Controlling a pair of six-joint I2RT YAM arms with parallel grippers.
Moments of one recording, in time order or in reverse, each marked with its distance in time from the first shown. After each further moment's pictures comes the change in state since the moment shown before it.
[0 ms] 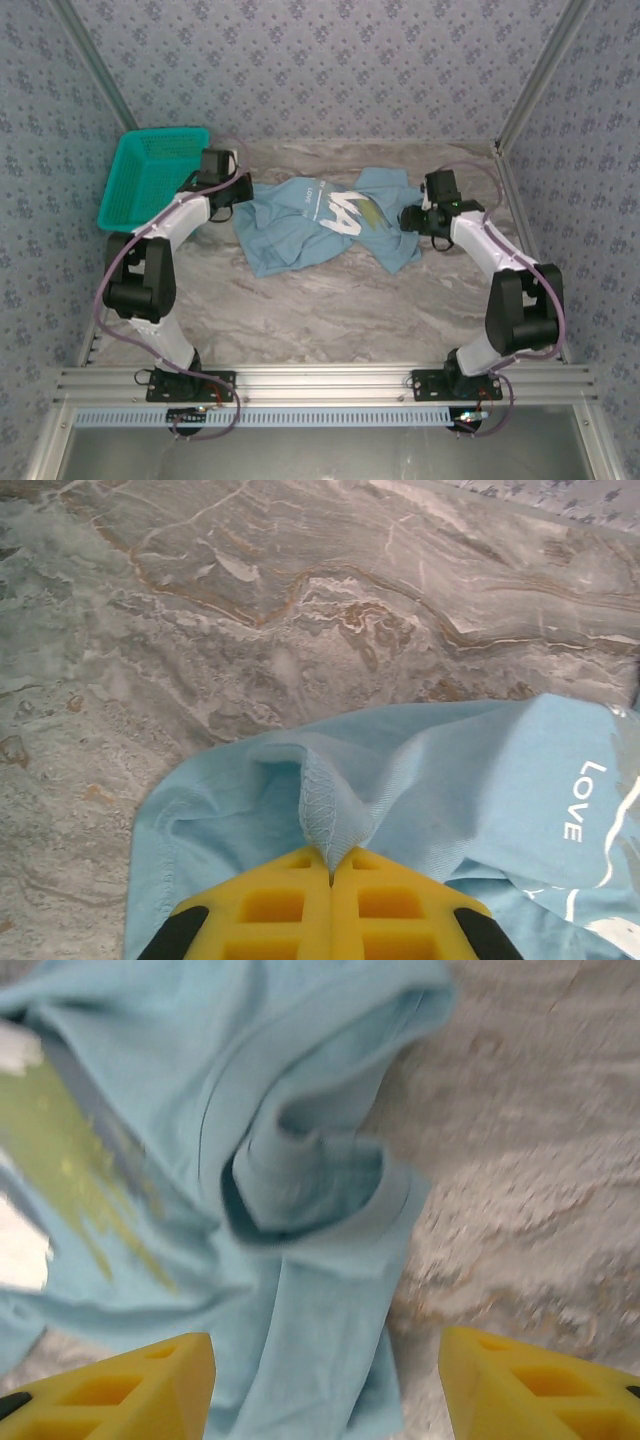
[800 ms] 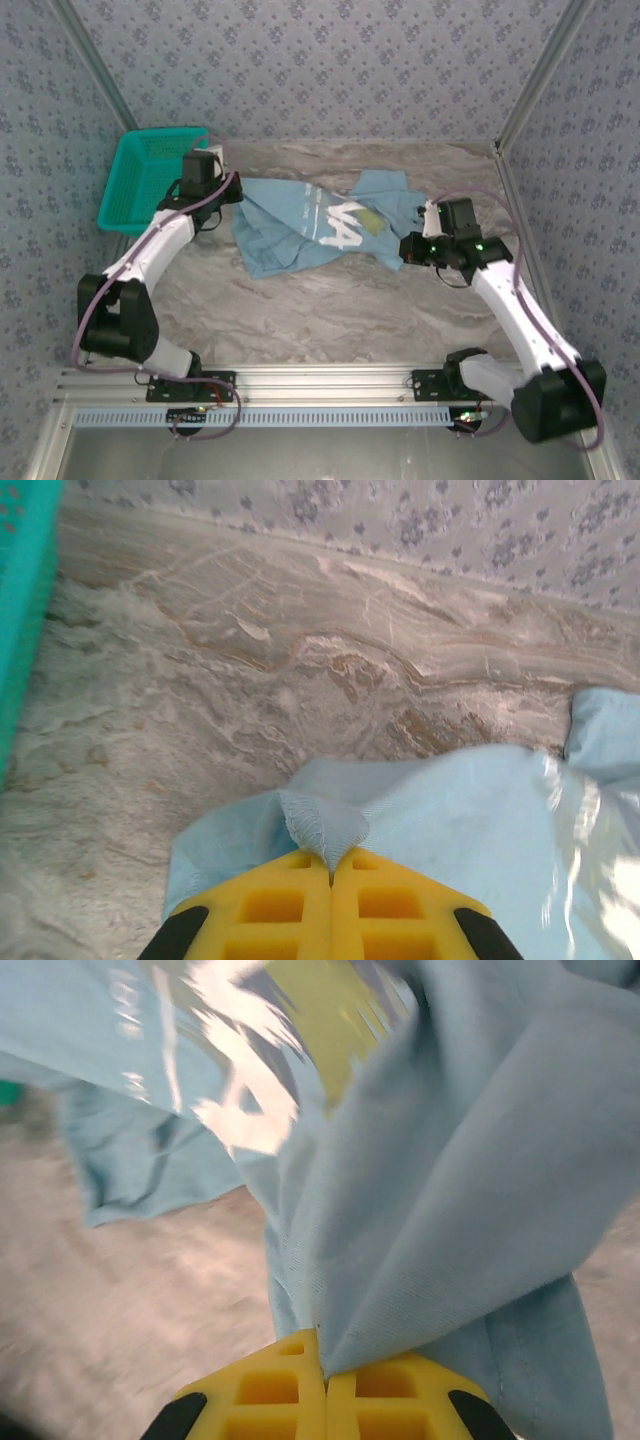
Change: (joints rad) left arm 0.006 -0.284 -0.130 -0.005 -0.066 0.005; right arm 0.070 -0.487 -0.137 -0.209 -0.364 0.088
